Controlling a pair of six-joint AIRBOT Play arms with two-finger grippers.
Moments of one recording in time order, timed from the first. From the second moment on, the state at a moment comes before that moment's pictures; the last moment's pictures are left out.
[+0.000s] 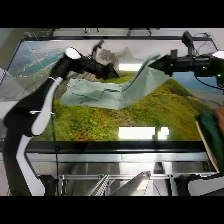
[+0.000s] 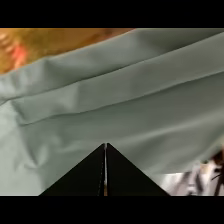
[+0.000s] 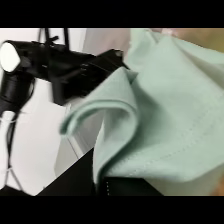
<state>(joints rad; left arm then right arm) -0.23 -2.02 2.05 0.52 -1.28 -1.25 -0.05 -1.69 1.55 -0.24 1.34 1.09</state>
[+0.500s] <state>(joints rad) 0.25 -1.64 1.88 0.33 -1.46 -1.19 0.62 -2.06 1.84 -0.25 0.68 0.91</state>
